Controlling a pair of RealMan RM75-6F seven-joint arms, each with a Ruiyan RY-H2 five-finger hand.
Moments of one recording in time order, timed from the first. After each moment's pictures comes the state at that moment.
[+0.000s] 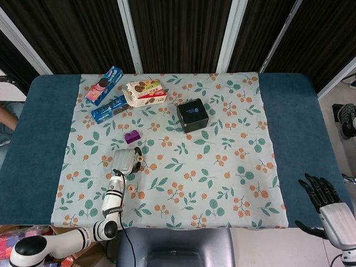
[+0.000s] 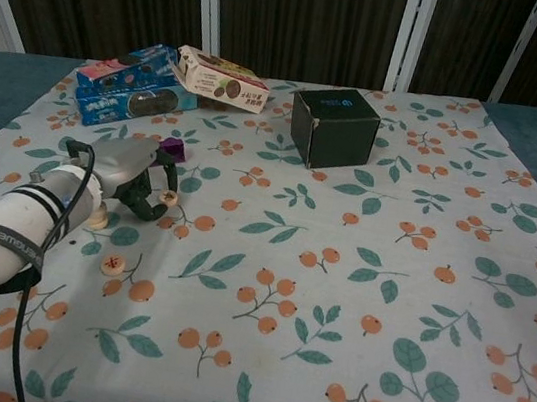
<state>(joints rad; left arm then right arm) -0.76 -1.95 -0.32 -1.06 0.89 1.03 0.47 -0.02 -1.04 -0.08 -1.55 -1.78 1.64 0.13</state>
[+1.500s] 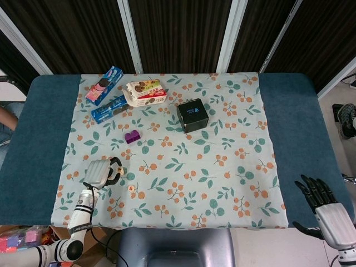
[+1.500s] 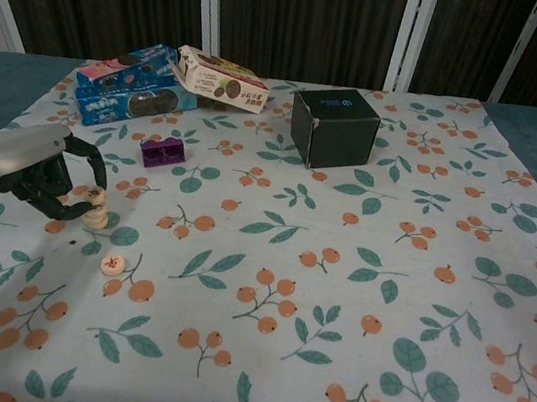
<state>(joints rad) -0.56 -1.62 -0.18 -1.45 1.01 1.10 0.31 -0.02 -1.05 -0.09 -1.56 -1.78 1.62 0.10</state>
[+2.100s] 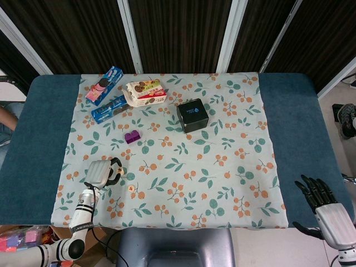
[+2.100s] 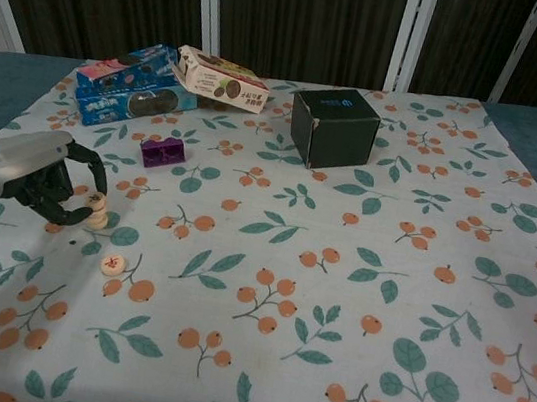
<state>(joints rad) -0.56 -1.64 -0.18 -1.42 1.00 1.09 0.32 -0.02 -1.05 -0.09 -1.56 -1.78 1.62 0.10</state>
